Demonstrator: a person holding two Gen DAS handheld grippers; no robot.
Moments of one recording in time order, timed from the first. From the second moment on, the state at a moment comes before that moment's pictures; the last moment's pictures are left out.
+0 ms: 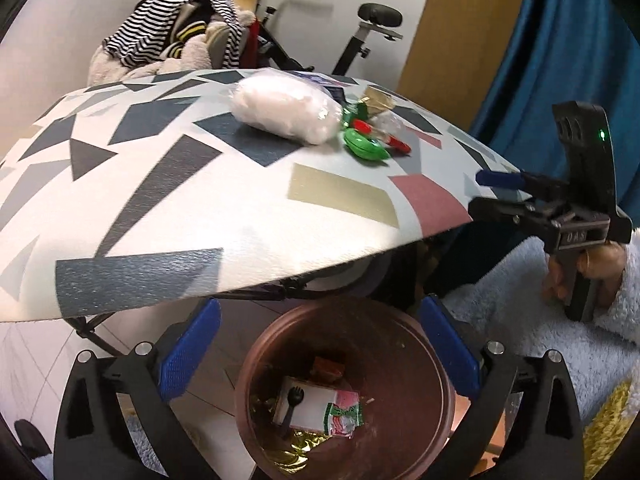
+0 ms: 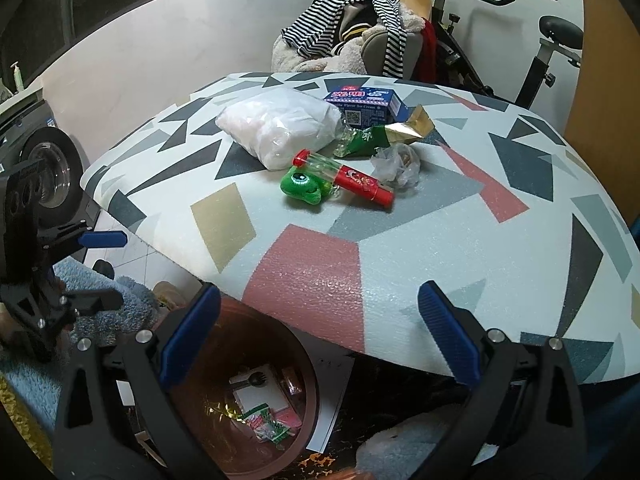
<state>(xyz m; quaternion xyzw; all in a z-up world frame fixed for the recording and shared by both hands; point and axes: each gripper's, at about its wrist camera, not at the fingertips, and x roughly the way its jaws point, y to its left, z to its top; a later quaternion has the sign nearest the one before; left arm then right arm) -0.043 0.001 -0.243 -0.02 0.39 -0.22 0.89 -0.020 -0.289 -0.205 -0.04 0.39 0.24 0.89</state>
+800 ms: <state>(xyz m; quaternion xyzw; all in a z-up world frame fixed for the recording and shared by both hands) -0.021 0.033 -0.194 -0.03 0.32 -0.13 0.94 0.014 -0.305 -0.191 0.02 0.43 0.29 0.86</state>
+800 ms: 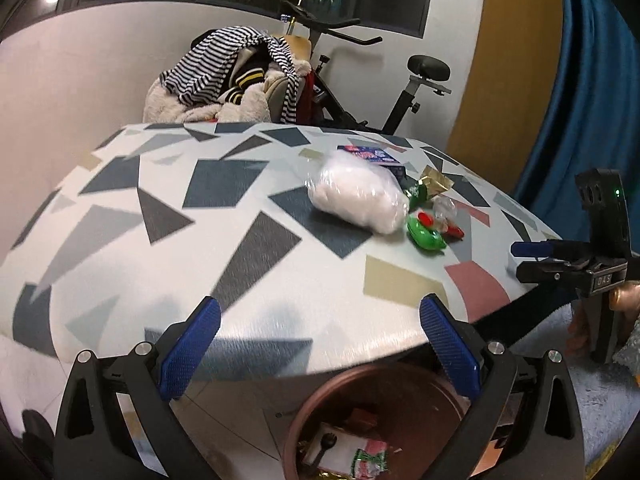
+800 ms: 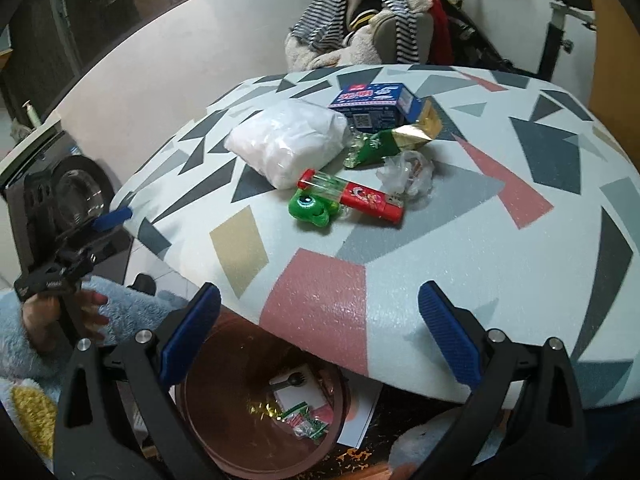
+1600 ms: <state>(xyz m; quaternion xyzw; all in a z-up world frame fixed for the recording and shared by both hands) 0.045 -0.013 -0.177 0.00 0.36 -0.18 0.91 0.120 -0.319 -0.197 0.04 0.45 0.23 0.86</state>
